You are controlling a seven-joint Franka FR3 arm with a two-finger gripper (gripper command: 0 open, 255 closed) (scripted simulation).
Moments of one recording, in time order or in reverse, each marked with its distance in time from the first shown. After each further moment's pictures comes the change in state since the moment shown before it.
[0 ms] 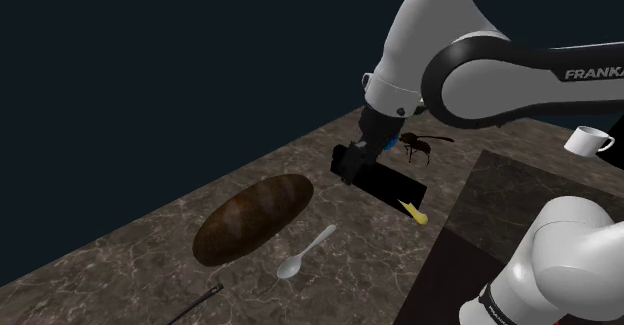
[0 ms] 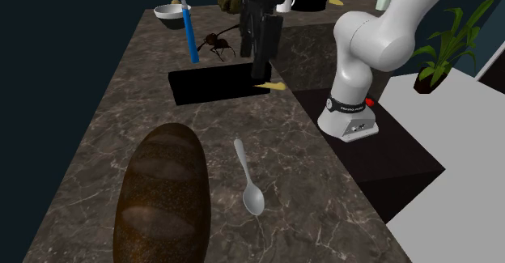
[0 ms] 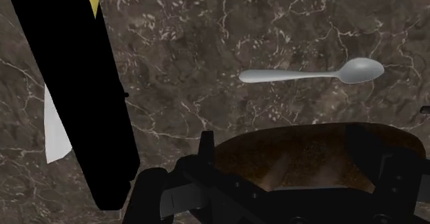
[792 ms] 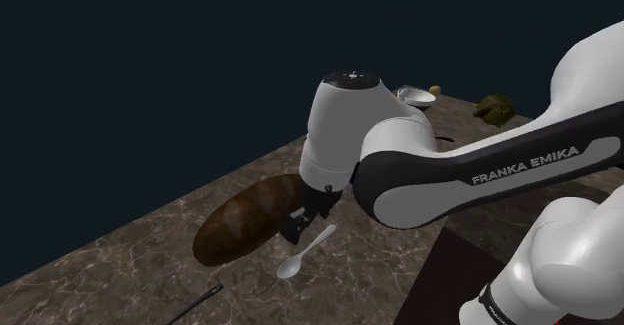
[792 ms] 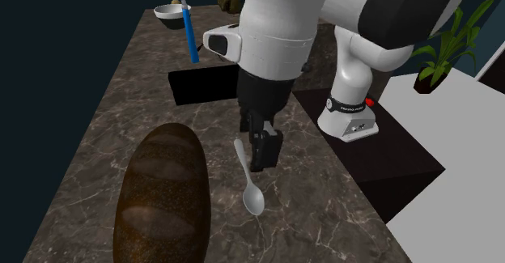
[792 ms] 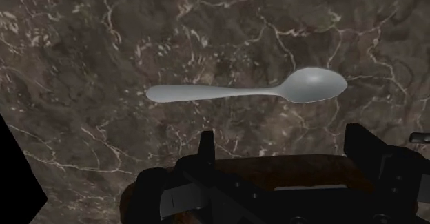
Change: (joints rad) arm -0.041 0.337 0.319 0.049 -0.077 0.280 0.332
